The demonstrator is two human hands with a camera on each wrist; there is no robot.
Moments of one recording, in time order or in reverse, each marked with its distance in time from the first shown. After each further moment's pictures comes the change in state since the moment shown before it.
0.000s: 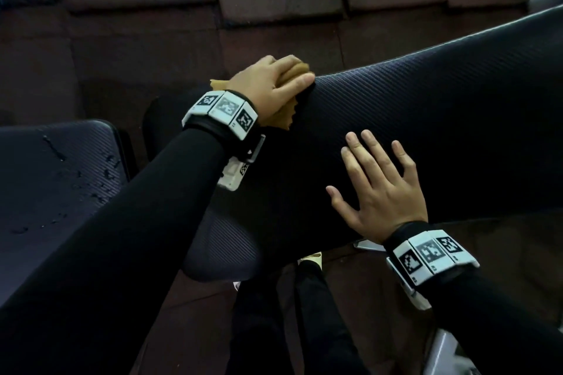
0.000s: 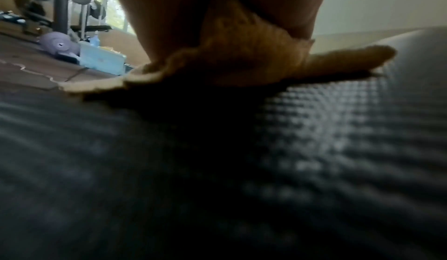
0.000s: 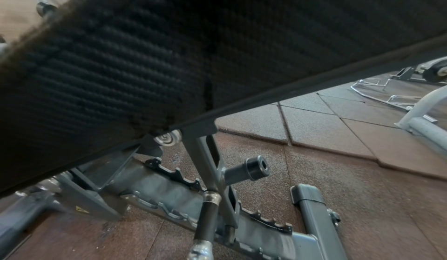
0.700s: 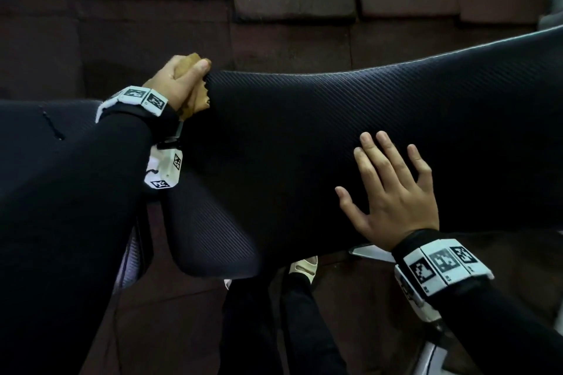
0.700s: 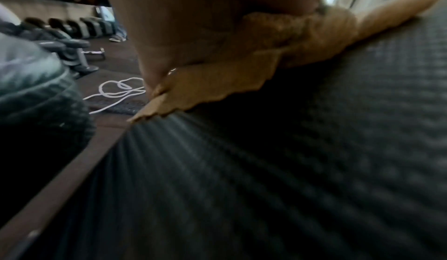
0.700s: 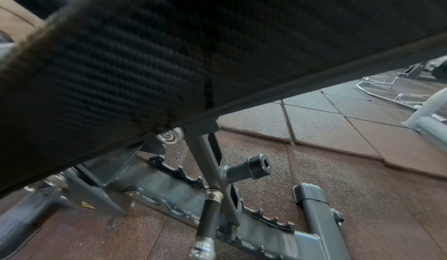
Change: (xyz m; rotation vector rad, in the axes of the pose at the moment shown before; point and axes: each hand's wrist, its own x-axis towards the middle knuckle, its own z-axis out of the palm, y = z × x) left_hand -0.040 -0.148 -0.025 -0.366 0.256 -0.588; right_hand -0.002 0.002 0.003 0.004 0.004 -0.006
